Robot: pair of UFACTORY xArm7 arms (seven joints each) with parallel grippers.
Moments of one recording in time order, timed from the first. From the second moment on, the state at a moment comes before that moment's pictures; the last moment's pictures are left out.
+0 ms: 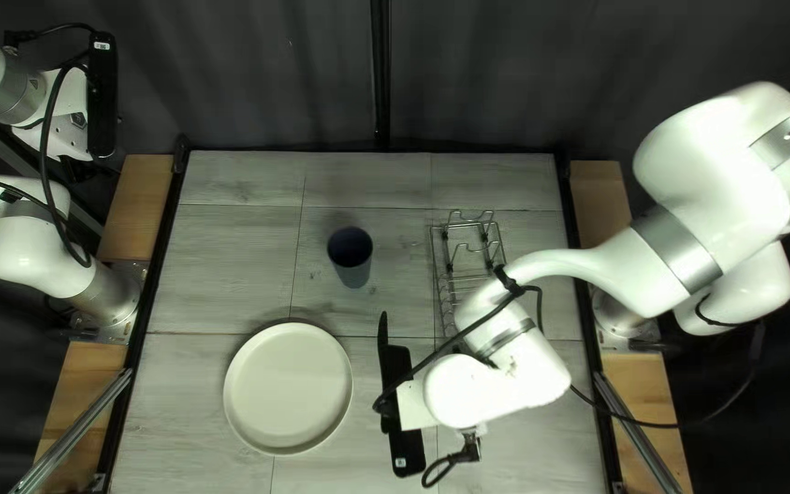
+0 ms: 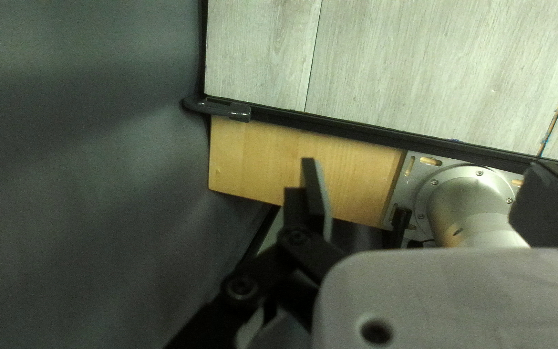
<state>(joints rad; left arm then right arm) 0.19 -1.20 0.14 0.65 0.35 1.67 0.18 0.07 0.05 0.46 1.06 -0.01 1.22 0.36</state>
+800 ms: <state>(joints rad) 0.19 -1.20 0.14 0.65 0.35 1.67 0.18 0.07 0.05 0.46 1.11 -0.02 1.29 0.32</state>
